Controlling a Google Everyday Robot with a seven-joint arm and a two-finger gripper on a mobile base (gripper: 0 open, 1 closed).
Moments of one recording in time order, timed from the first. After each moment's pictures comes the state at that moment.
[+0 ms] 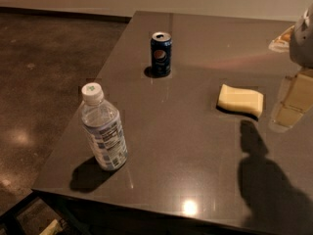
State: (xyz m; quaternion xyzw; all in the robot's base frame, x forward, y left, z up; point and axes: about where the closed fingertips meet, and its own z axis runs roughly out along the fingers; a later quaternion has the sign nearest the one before) arm 0.438 -0.217 0.976 -0.60 0.78 -0.03 0.16
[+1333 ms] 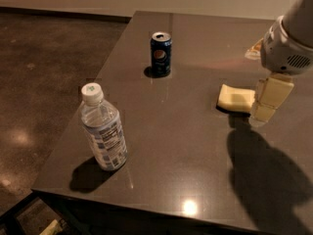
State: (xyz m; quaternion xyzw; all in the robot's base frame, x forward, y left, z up) arm 0.486 -0.208 0.931 -0.63 0.76 -0.01 0.15
